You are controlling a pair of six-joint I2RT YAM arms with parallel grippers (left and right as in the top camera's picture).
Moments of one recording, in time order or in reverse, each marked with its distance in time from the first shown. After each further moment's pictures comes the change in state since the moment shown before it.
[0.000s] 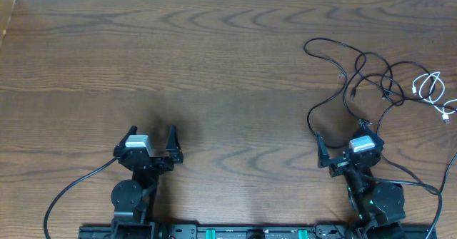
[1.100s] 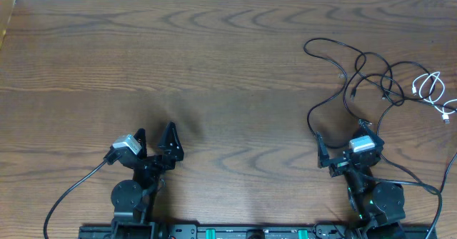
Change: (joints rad) left arm 0.000 0.000 0.000 0.005 0.037 -0.419; right arm 0.000 0.000 0.000 0.000 0.000 0.000
